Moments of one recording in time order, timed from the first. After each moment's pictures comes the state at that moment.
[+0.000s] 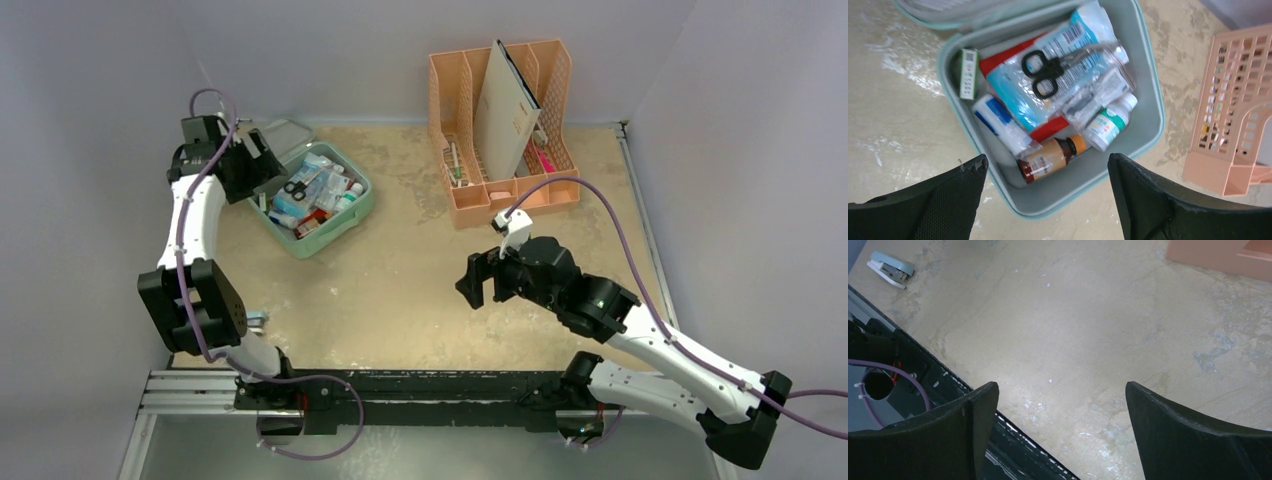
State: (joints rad) left arm 0.24 1.57 1.42 -0.66 0.21 -0.36; right arm 0.90 0.82 0.83 -0.54 0.11 0.39
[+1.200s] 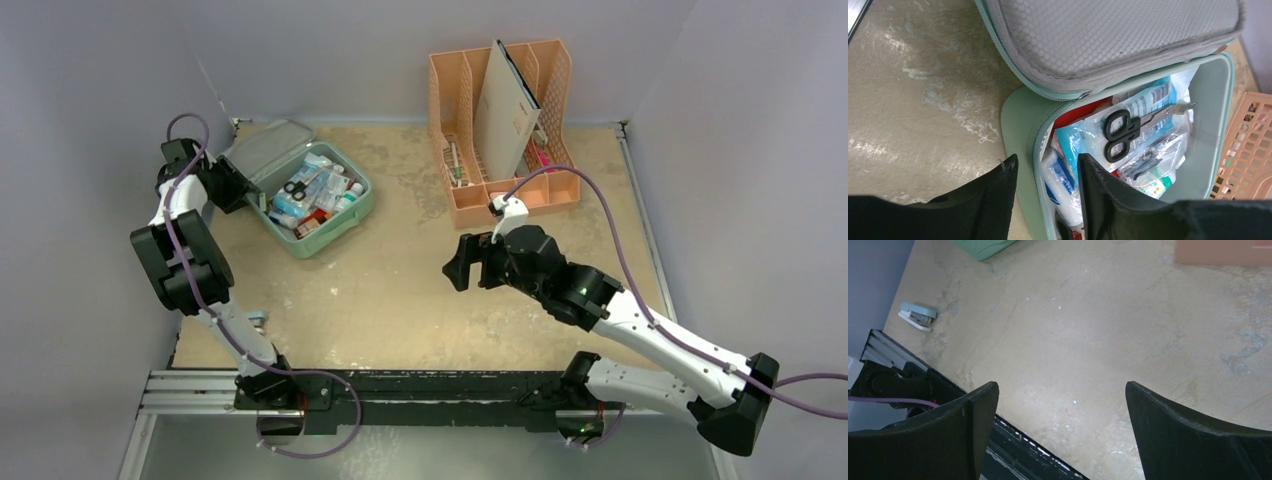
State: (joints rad) left arm 0.46 1.89 1.43 -0.45 0.37 -0.41; right arm 0.90 0.95 0.89 -0.48 0.16 0.57
